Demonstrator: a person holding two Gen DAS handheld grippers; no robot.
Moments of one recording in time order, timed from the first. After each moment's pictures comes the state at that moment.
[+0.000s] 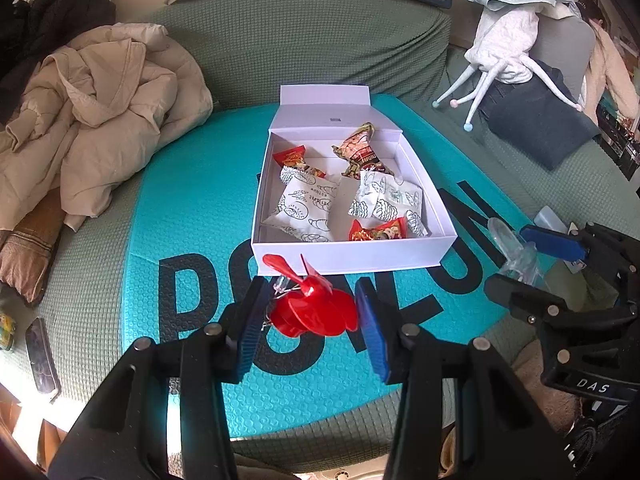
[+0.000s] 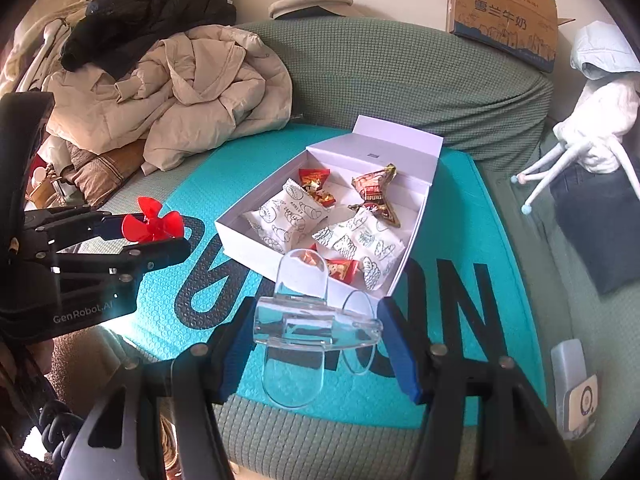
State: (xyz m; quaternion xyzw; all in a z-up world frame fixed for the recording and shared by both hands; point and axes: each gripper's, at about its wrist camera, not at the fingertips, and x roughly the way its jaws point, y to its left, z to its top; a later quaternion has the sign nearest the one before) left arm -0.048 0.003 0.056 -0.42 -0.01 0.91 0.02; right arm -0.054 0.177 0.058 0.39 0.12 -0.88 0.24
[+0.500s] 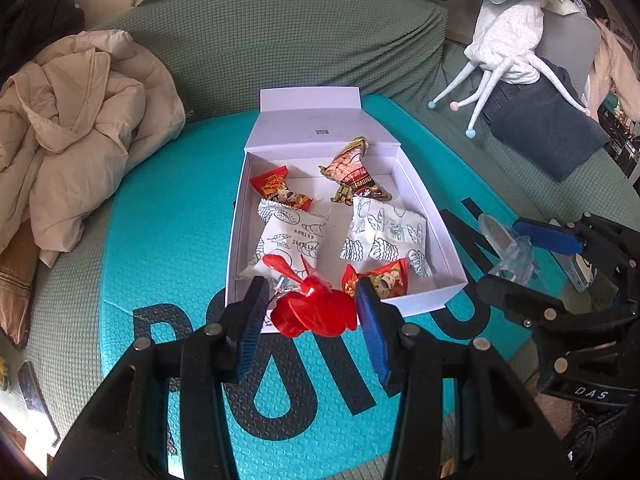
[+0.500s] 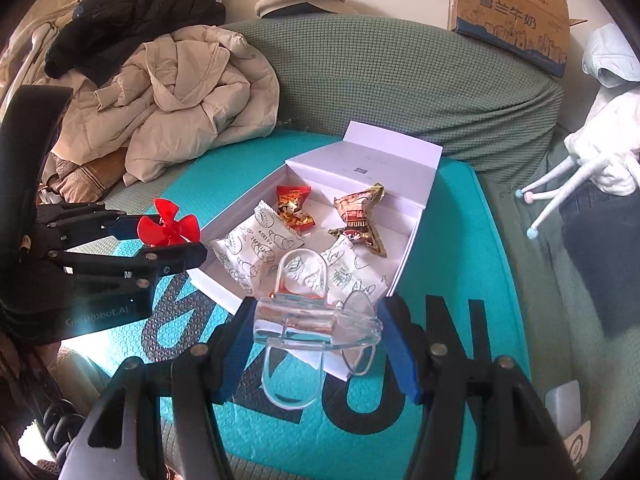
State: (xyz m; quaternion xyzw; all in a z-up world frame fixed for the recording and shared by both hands) left arm -0.121 0.013 0.048 -0.43 0.00 0.90 0.05; right arm -0.120 0.177 0.054 0.38 0.12 -0.88 0.25
